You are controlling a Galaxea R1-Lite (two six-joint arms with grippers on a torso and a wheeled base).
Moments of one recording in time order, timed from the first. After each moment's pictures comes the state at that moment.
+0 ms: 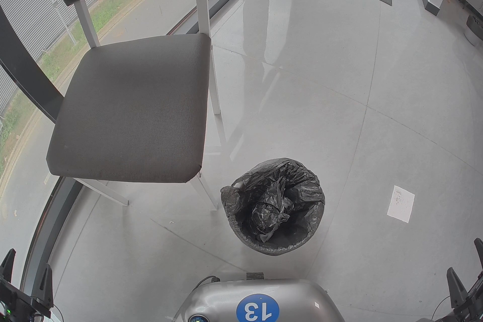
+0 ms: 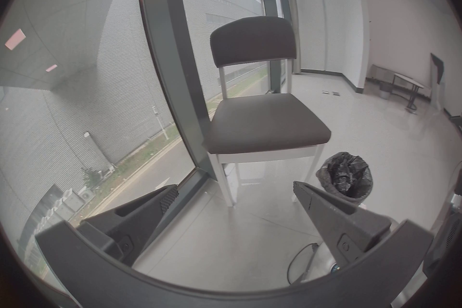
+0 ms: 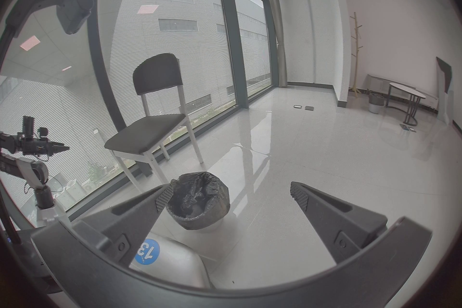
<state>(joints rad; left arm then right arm) -0.35 0.09 -0.02 -0.04 0.45 0.08 0.01 0.01 -0.02 -0.06 0.19 0.04</state>
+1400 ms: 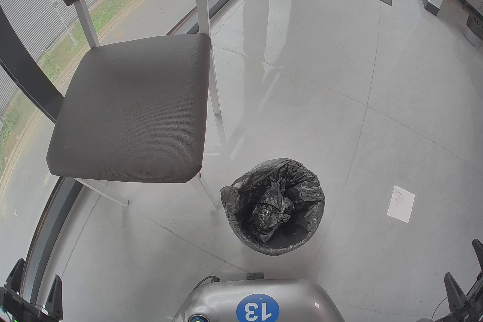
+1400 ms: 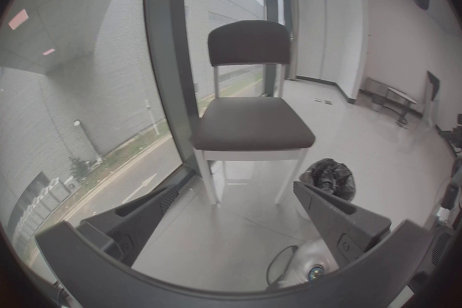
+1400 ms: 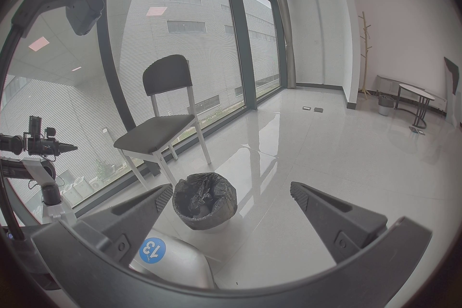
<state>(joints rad) -0.01 0.02 -0.02 0.02 0.04 0.01 0.01 0.01 -0.02 -0.07 0.26 0.03</state>
